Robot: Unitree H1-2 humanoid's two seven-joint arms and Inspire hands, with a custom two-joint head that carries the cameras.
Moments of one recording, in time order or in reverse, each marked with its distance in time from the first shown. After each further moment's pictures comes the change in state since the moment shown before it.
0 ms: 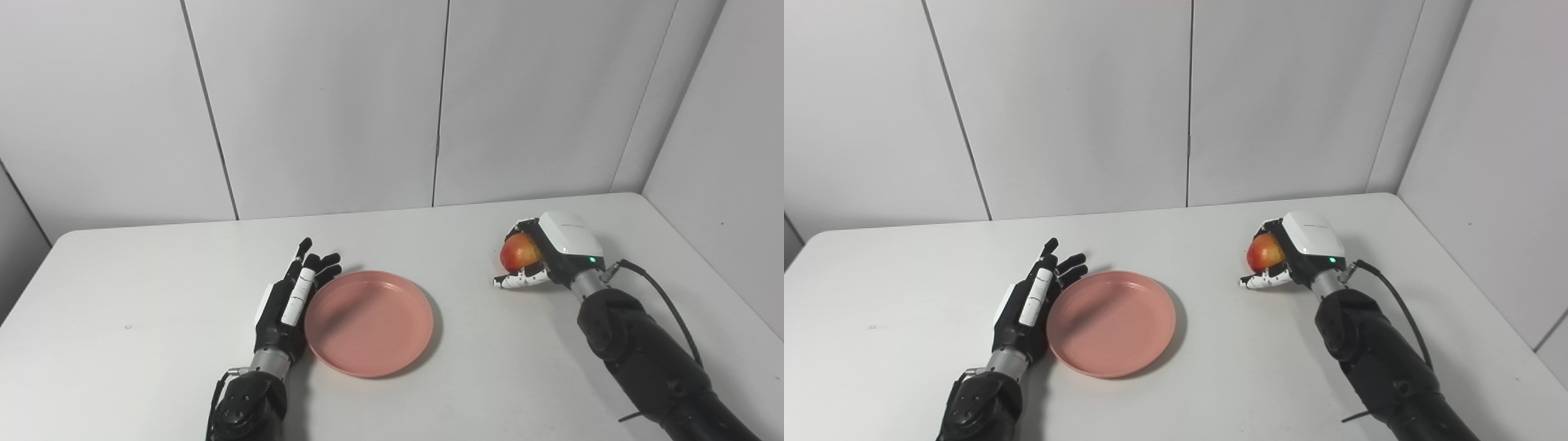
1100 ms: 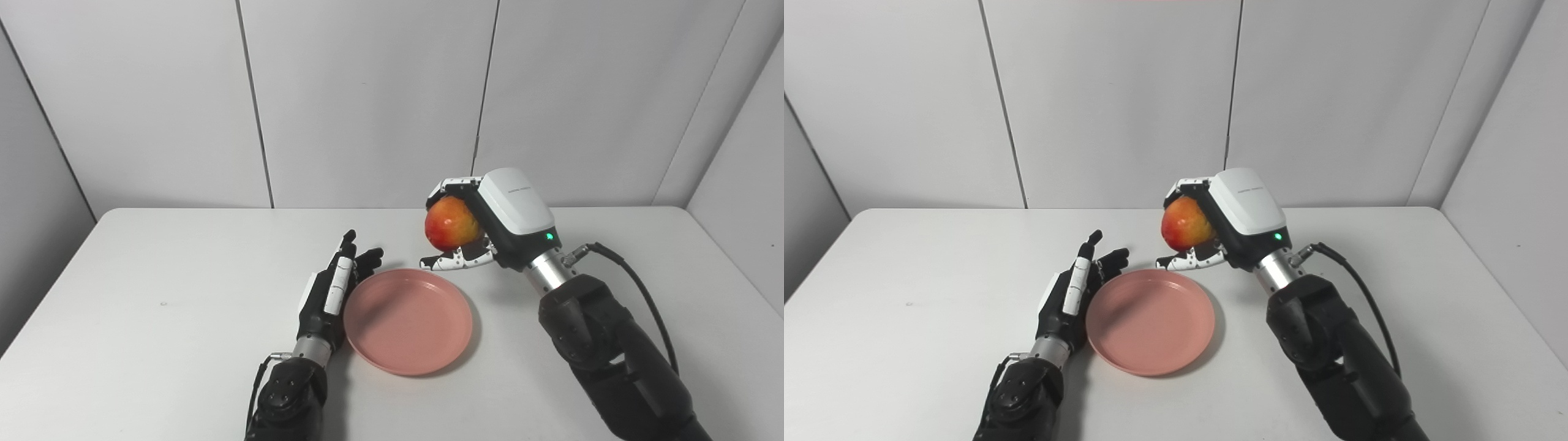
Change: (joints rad) left arm -0.010 -0.040 -0.011 0.036 0.038 -0.039 0.038; right arm 0.003 0.172 0.067 -0.498 -0.074 -0.008 0.211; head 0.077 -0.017
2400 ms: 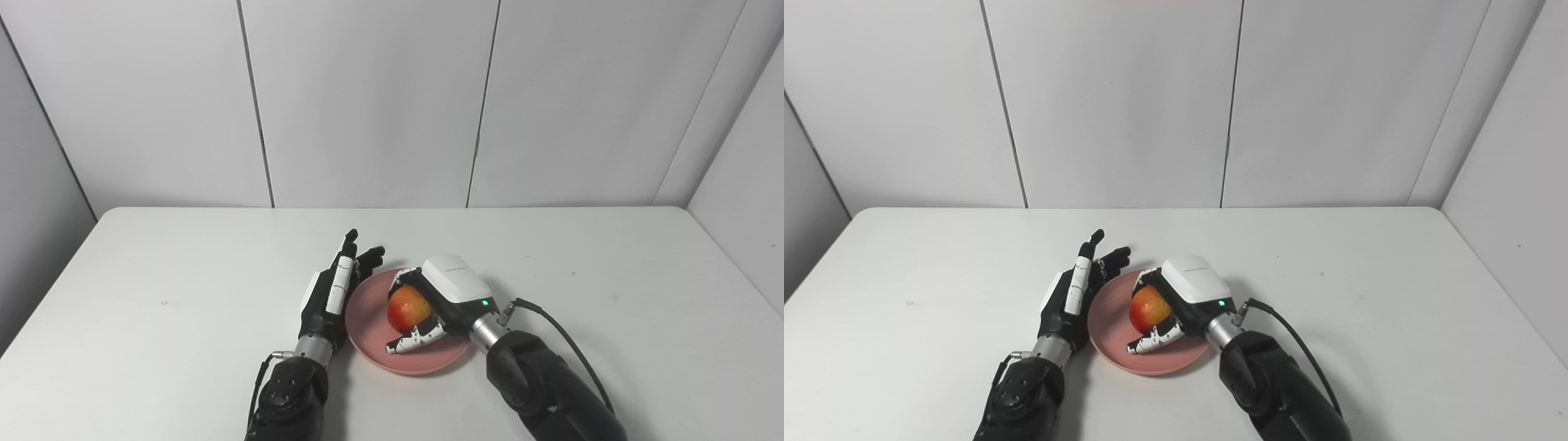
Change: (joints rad) left arm -0.005 0.004 -0.012 0.018 0.000 -0.016 -0.012; right arm 0.051 0.106 0.102 0.294 -0.031 -0.006 0.037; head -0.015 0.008
